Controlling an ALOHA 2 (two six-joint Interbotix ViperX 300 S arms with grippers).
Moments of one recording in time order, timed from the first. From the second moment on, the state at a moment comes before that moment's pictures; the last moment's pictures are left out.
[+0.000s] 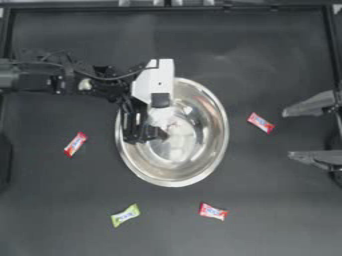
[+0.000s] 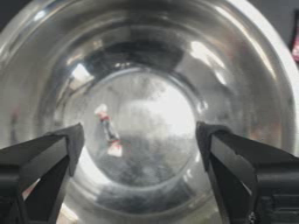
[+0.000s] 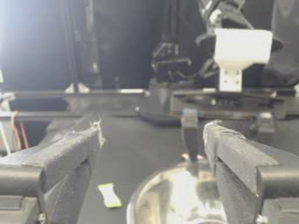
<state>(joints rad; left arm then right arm) 0.28 0.01 0.41 -0.42 0.47 0.57 0.00 -0.99 1.26 0.00 -0.35 0.04</state>
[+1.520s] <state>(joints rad) 0.21 -0.83 1.03 -0.44 0.06 0.50 -0.51 -0.99 1.03 0.16 0.58 0.04</state>
